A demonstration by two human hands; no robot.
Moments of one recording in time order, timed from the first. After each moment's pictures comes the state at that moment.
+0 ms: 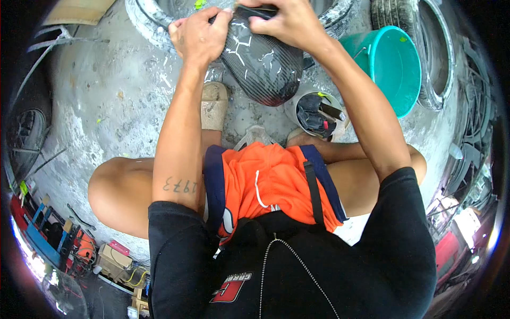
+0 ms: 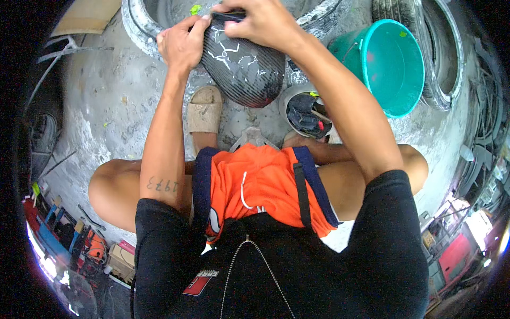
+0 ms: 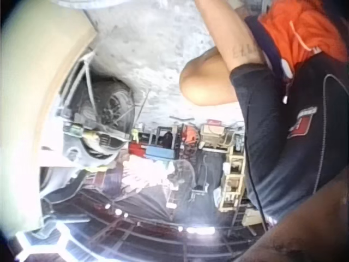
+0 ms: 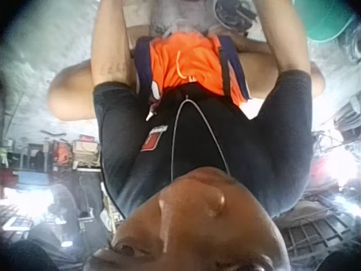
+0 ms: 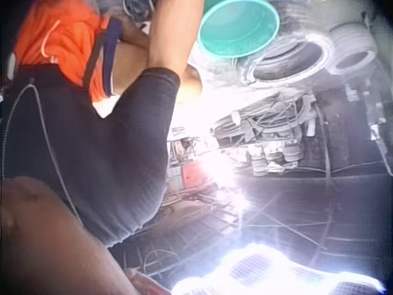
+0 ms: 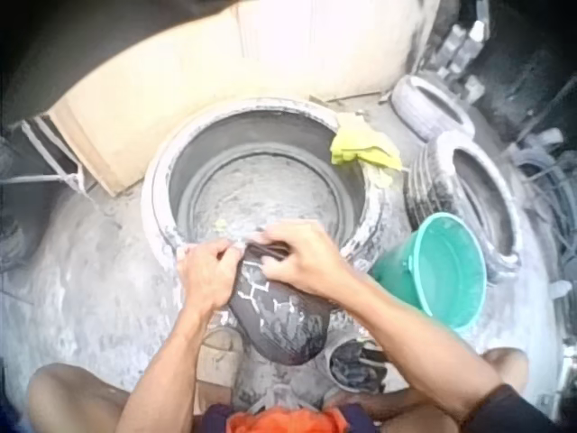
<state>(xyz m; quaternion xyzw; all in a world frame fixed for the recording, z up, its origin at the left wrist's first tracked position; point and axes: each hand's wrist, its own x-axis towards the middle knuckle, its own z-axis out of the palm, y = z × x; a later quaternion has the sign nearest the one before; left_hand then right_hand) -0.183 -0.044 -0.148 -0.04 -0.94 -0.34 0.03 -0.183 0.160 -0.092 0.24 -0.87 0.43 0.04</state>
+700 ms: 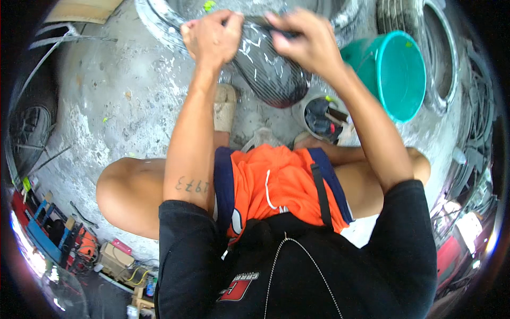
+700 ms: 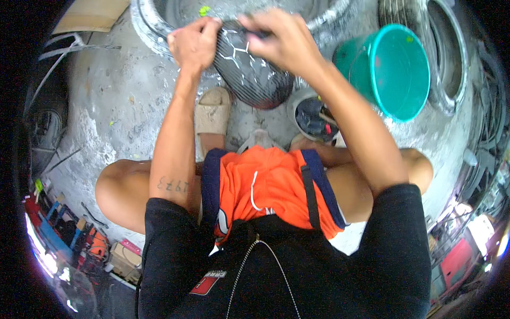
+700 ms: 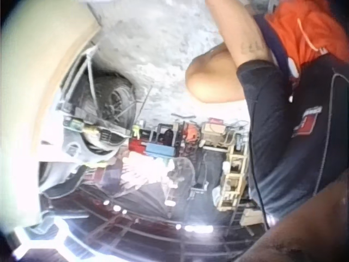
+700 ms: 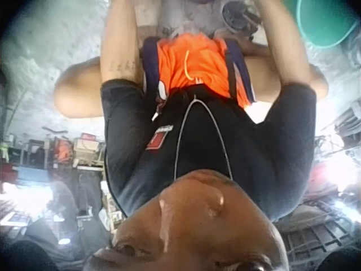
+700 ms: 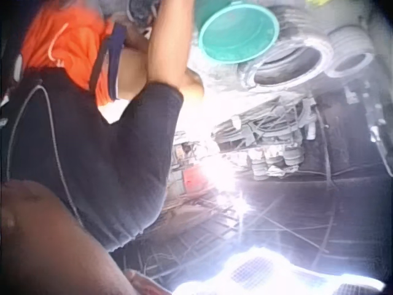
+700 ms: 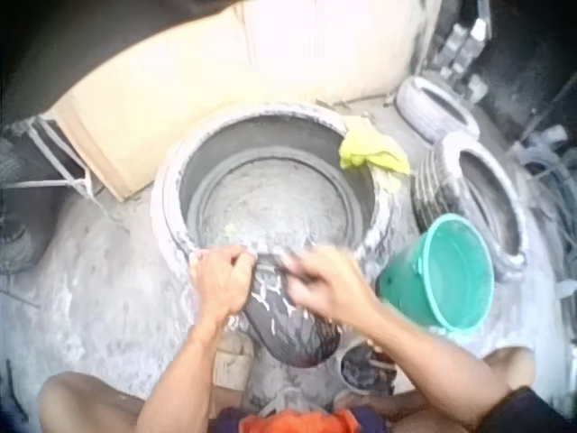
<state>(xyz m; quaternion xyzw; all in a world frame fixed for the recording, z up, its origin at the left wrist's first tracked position) -0.185 -0.029 -0.149 -0.04 -0.94 -0.33 0.04 -0.148 0.183 -0.117 0.23 -0.88 0.40 0.13</state>
